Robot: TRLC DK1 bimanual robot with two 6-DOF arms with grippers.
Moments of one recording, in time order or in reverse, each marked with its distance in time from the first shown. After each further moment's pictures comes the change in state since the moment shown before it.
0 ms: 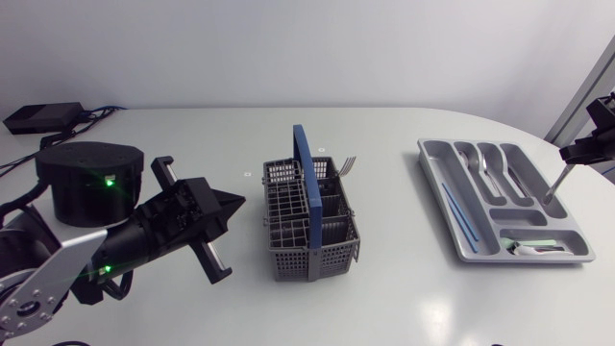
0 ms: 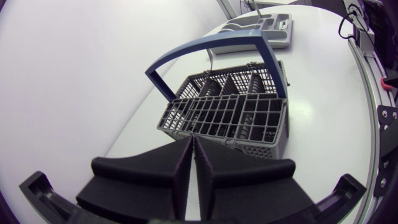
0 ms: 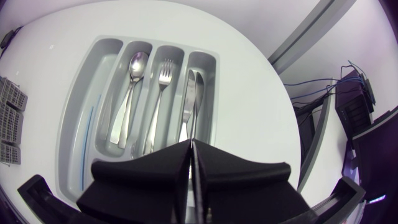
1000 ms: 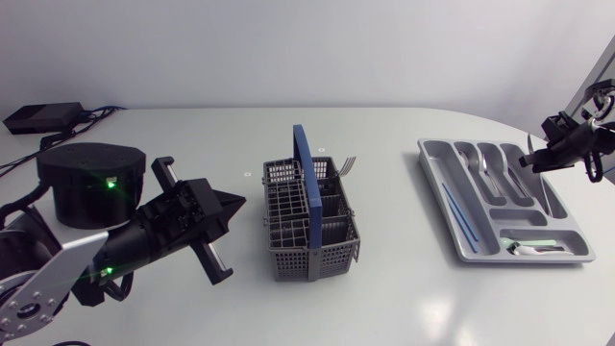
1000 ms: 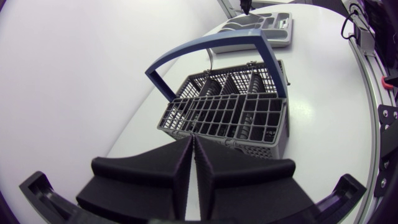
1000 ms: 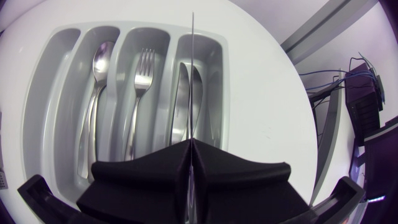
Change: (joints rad) left arm -0.013 0.000 0.000 -0.001 -0.019 0.000; right arm 0.084 0.340 0.227 0.064 0.129 0.095
